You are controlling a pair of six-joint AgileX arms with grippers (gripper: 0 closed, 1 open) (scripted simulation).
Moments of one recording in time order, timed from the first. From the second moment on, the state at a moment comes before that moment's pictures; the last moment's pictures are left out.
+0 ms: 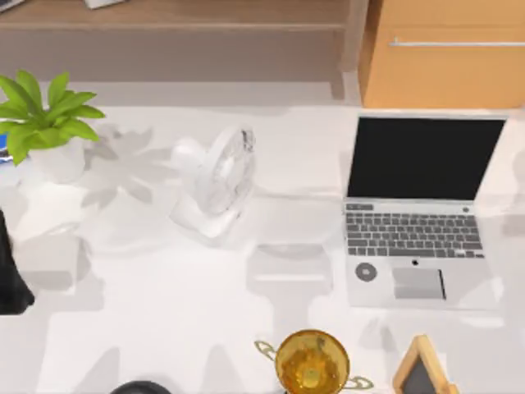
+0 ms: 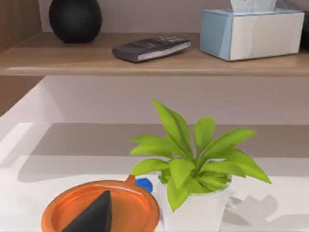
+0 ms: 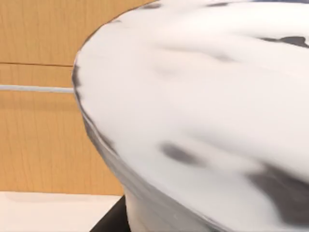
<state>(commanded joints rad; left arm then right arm) 0.00 0.00 0.00 0.00 0.00 0.00 -0.24 1.35 0.20 1.09 -0.21 -0.06</state>
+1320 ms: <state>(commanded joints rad) 0.00 0.00 0.00 0.00 0.00 0.00 0.00 1.29 0.13 1.01 0.03 0.01</state>
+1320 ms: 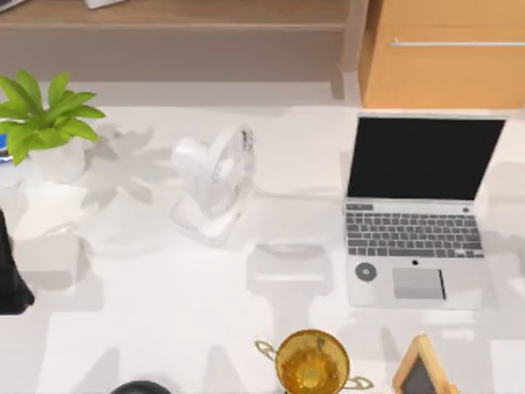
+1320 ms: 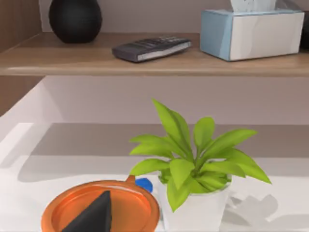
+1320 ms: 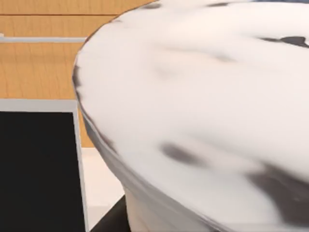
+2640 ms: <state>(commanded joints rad) 0.00 0.00 0.00 0.00 0.00 0.00 0.00 1.53 0.07 1.26 0.04 0.01</state>
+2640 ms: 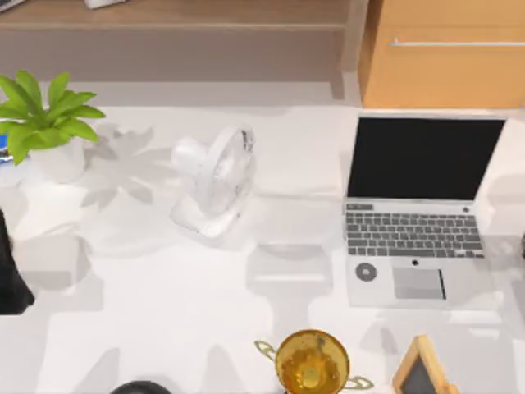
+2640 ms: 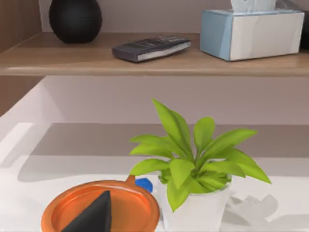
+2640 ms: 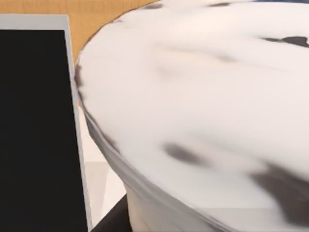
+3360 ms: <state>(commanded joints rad) 0.00 0.00 0.00 0.00 0.00 0.00 0.00 1.53 0.07 1.26 0.04 0.01</state>
